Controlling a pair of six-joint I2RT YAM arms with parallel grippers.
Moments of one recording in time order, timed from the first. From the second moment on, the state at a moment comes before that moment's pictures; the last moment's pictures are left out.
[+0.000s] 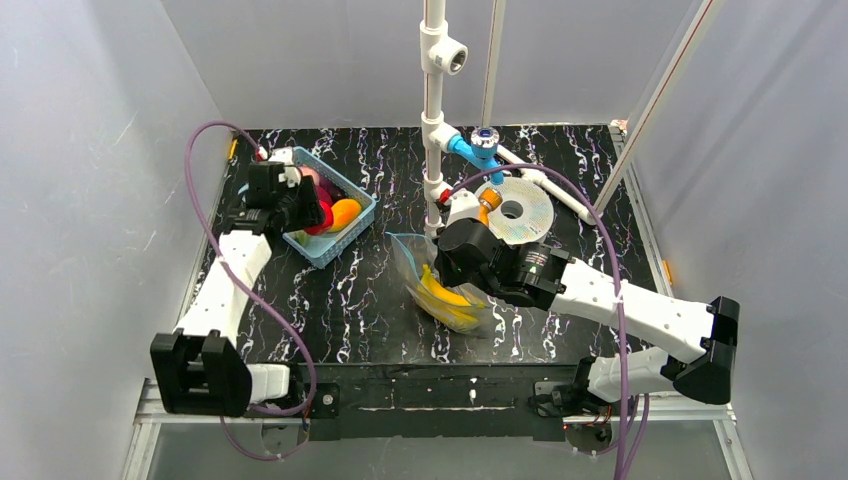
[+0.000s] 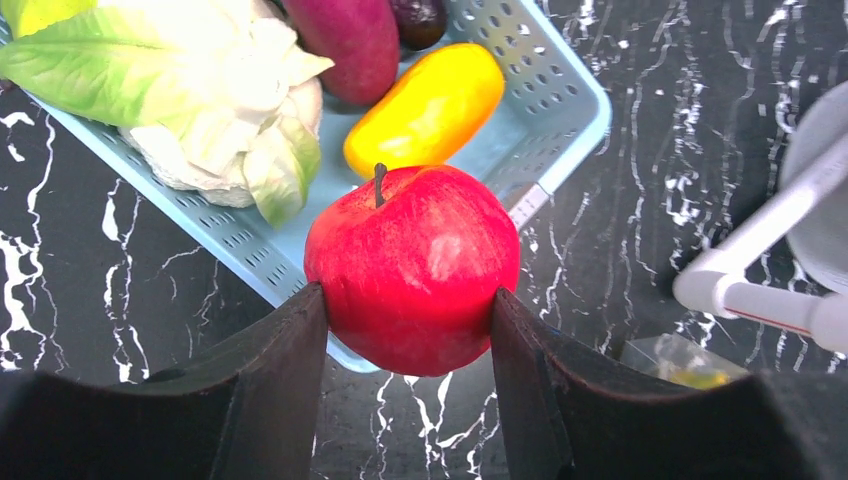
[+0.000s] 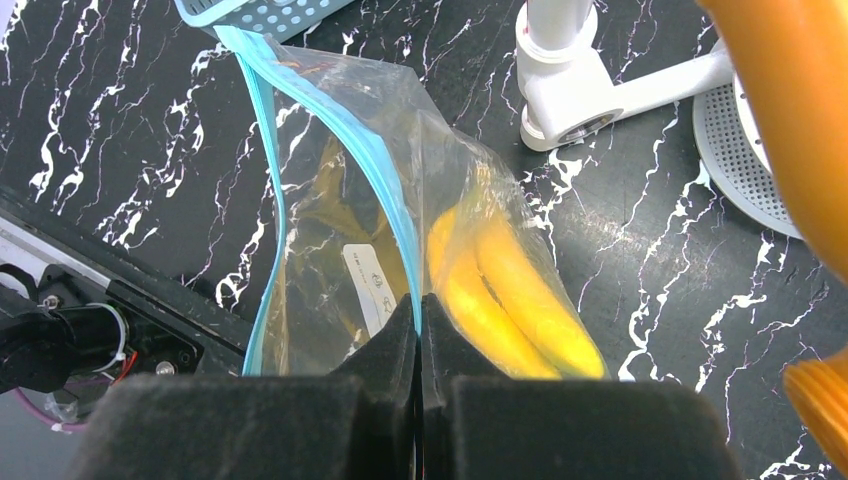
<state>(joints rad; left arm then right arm) -0.06 1.30 1.10 -0.58 0.02 -0.23 1.16 1.28 1.26 -0.66 0.42 0.59</state>
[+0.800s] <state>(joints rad) -0.14 0.69 0.90 -0.42 0.76 -0.76 1.16 1.35 1.31 -0.64 0.35 0.59</state>
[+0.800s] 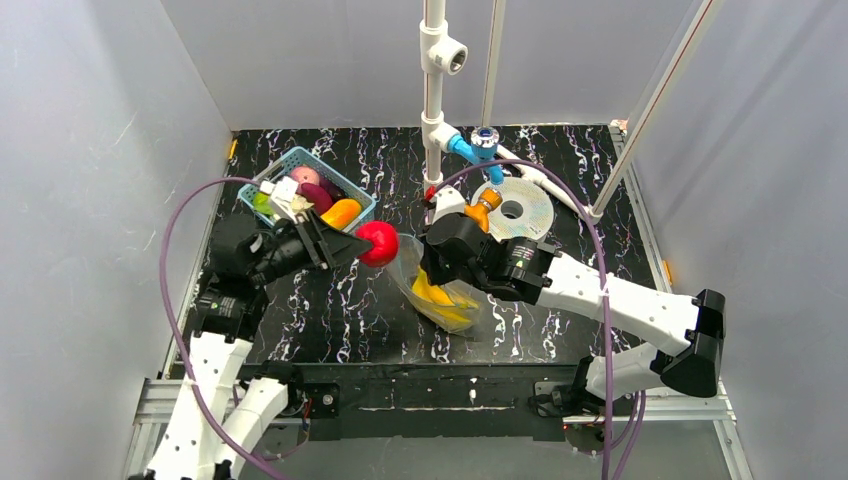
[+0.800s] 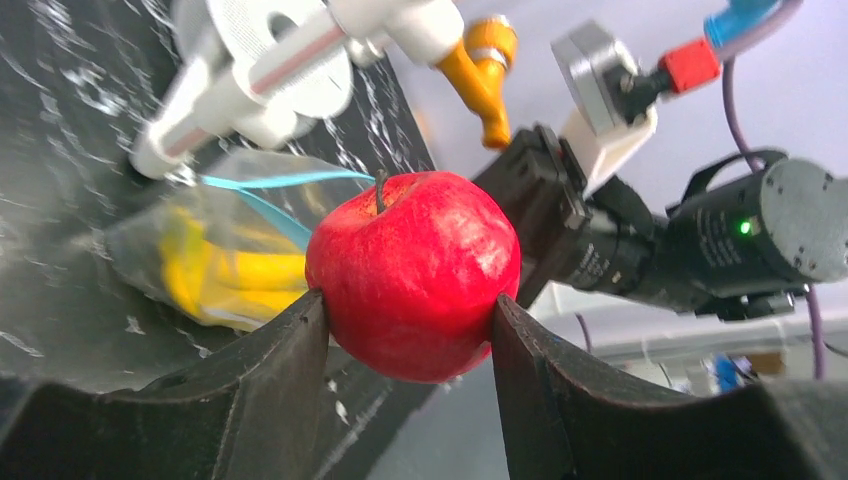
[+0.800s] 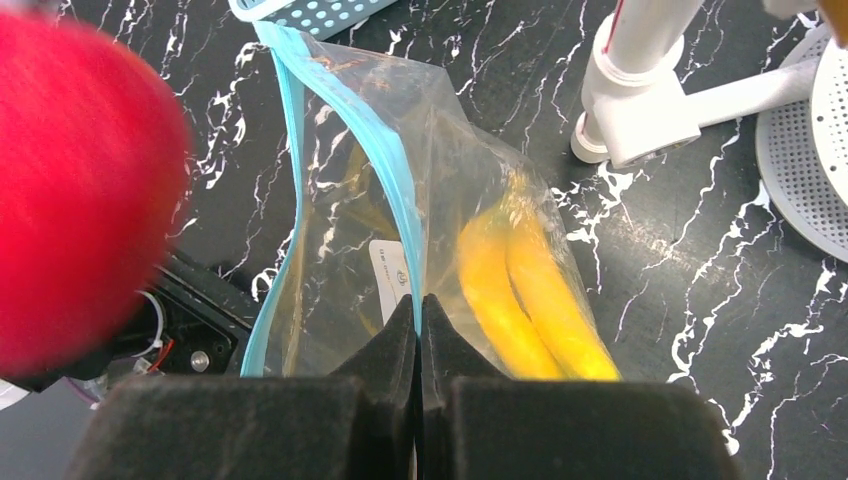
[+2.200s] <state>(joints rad) -0.55 0.80 0.98 -0.57 0.48 -0.72 1.15 1.30 1.31 -0.63 0.33 0.58</state>
